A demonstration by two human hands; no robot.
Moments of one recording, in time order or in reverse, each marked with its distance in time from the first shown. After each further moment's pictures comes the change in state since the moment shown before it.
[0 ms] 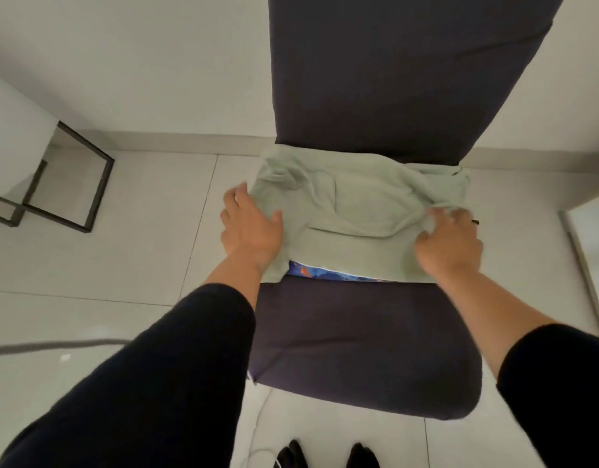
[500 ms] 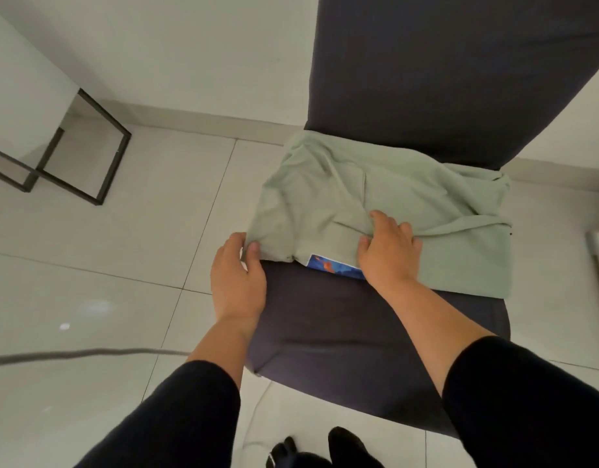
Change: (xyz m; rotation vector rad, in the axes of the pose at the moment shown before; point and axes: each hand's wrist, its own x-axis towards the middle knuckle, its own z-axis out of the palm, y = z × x) left_hand -0.058 -0.079 0.006 -0.336 0.266 0.030; right_hand -0.036 -0.087 0.057 -0.005 -0.050 -0.268
